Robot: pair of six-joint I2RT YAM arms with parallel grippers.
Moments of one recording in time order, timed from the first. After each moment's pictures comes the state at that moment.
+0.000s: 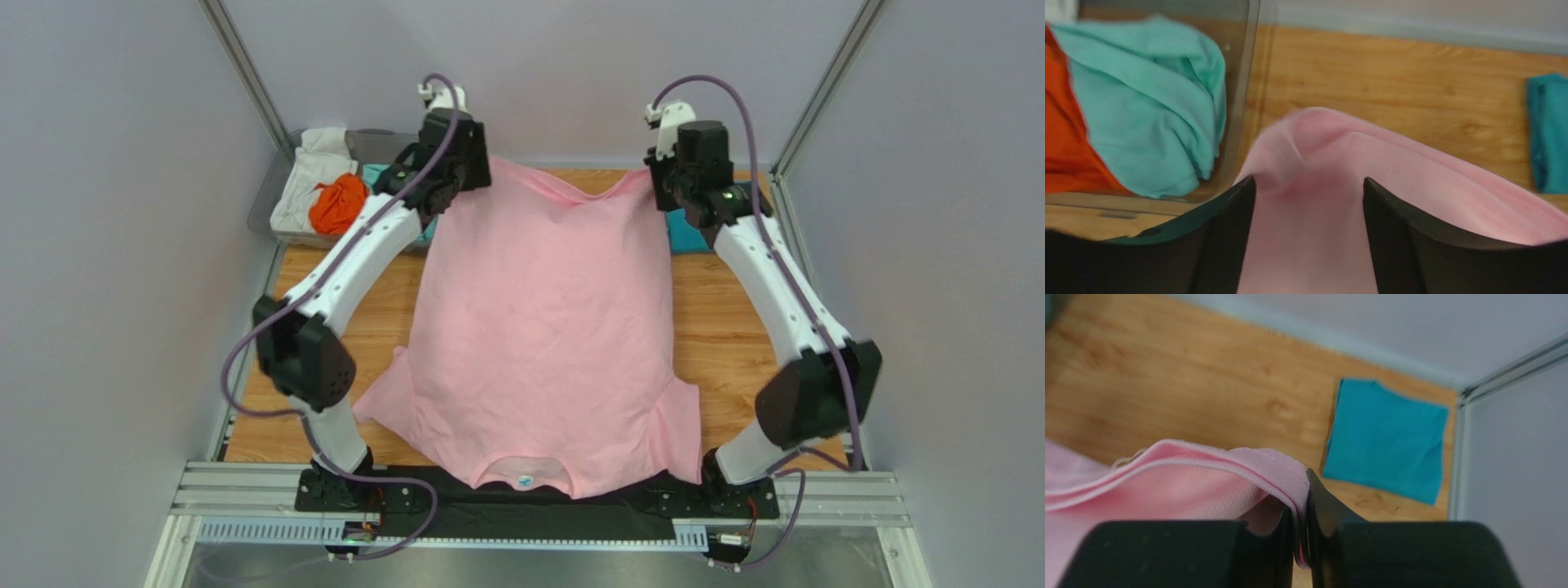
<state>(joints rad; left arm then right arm) -0.48 1.69 1.81 -0.50 -0.35 -0.35 0.27 1.51 1.62 -0.55 0.13 -0.16</state>
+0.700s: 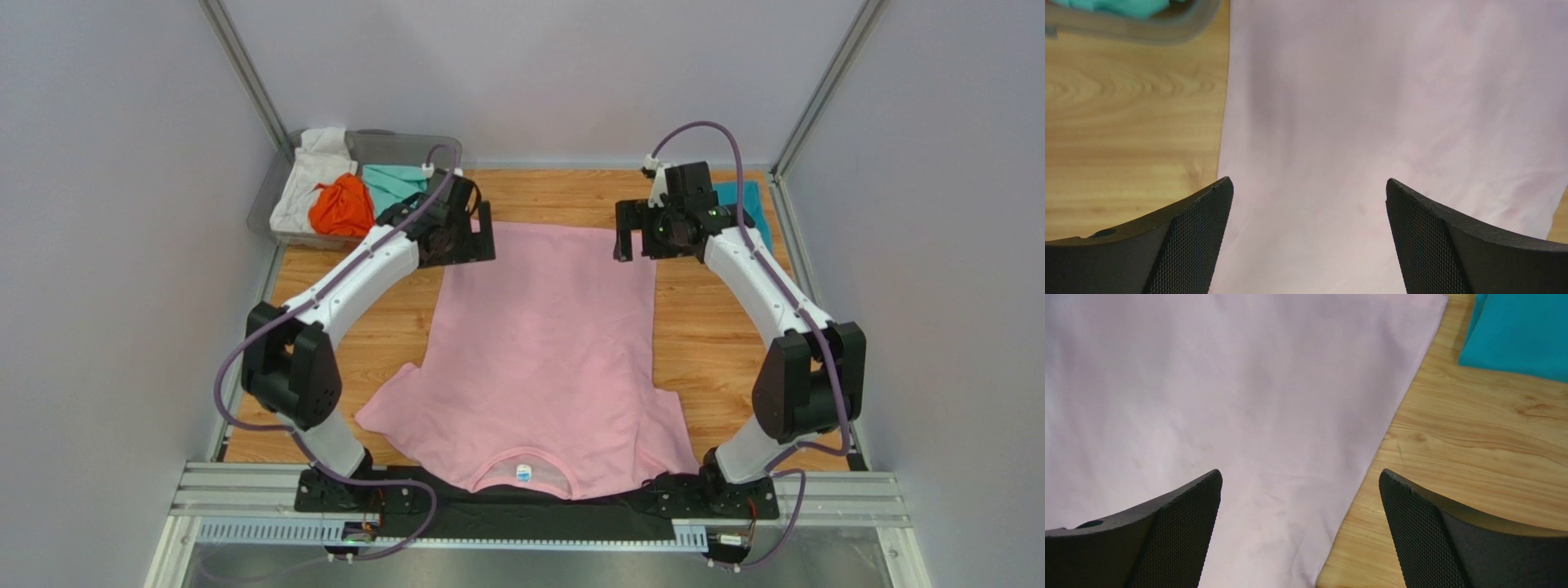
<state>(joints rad) -0.47 1.71 1.50 -0.69 -0.20 -0.49 0.22 1.64 1.42 -0.66 -0.12 0.10</state>
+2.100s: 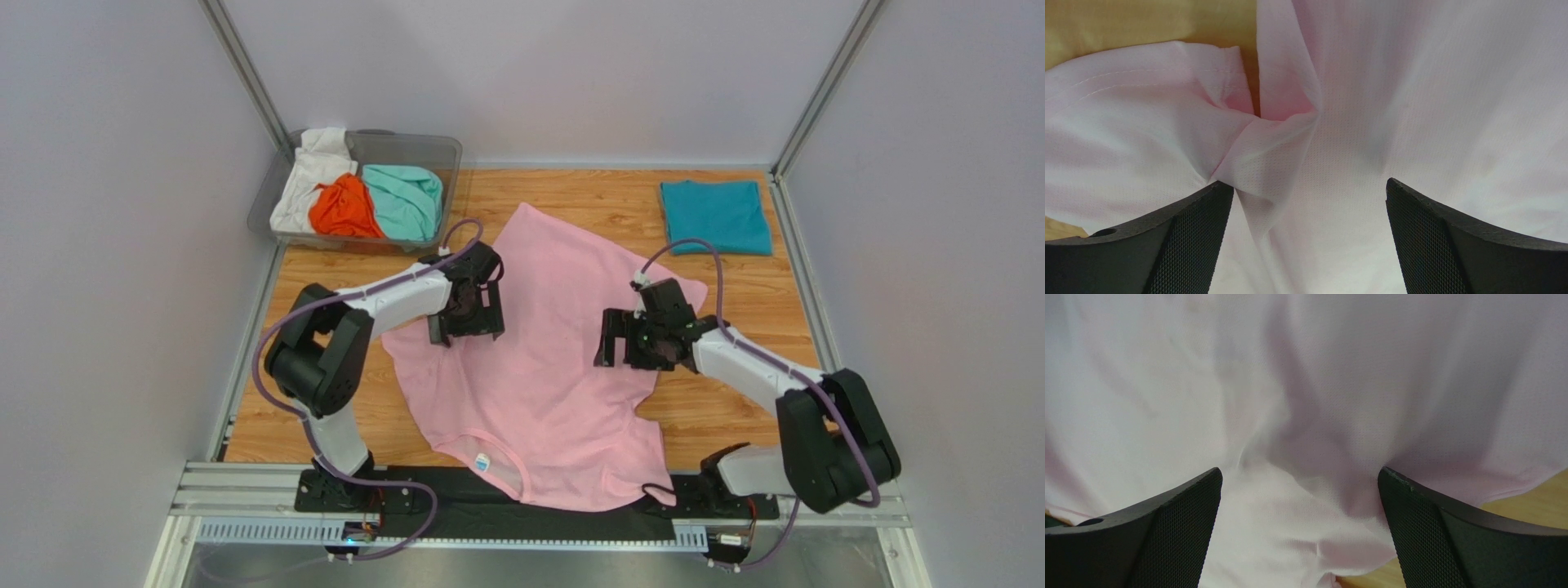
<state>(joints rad) -0.58 1.75 1.11 -0.68 -0.16 -0.73 0.39 1.36 0.65 -0.32 -0.18 0.43</state>
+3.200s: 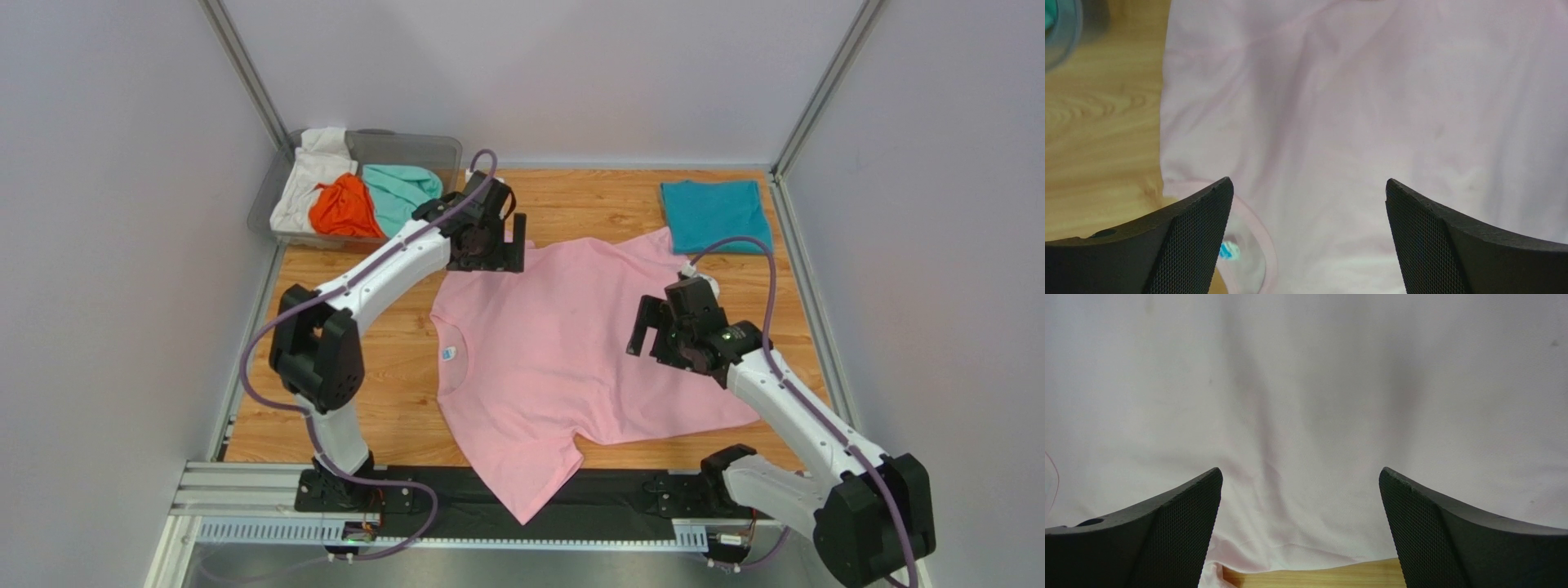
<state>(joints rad) -0.57 1.86 1.65 -0.76 -0.15 -0.44 0.42 1.02 0.70 -0.65 0.11 0.62</state>
